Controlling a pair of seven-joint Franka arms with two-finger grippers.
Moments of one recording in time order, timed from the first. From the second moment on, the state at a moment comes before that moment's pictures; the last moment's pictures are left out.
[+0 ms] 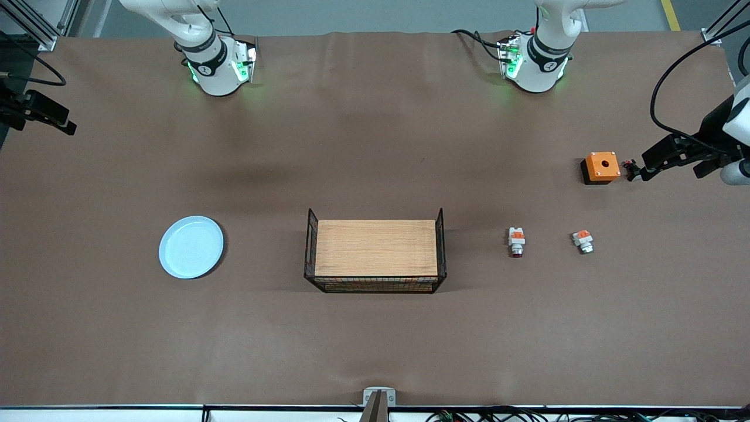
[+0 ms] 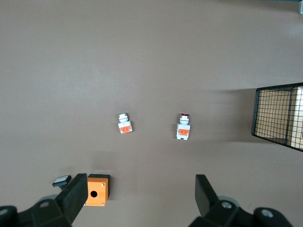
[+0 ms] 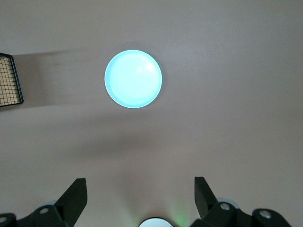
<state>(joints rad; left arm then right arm) 0.02 0.03 -0.08 -1.54 -0.01 1.66 -0.10 0.01 -0.13 -0.09 -1.65 -0.01 1.48 0.03</state>
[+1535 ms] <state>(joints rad) -0.02 0.27 -0.20 -1.69 -0.02 1.88 -0.27 0.01 -0.18 -0.10 -1.72 -0.01 1.54 -0.03</state>
